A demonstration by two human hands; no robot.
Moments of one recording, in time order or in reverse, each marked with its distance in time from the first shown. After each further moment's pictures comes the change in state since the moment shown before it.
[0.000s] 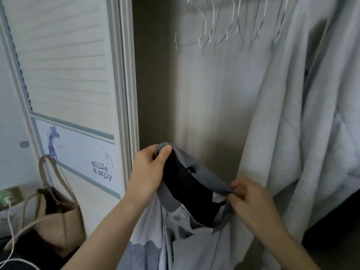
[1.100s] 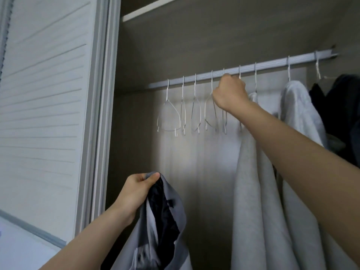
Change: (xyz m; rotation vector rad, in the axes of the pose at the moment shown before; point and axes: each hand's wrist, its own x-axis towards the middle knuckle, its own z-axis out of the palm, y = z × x) left_hand 0.173 0.058 0.043 -0.254 -0.248 -0.055; right_hand 0.301 -0.209 -0.210 -0.346 0.612 -0.233
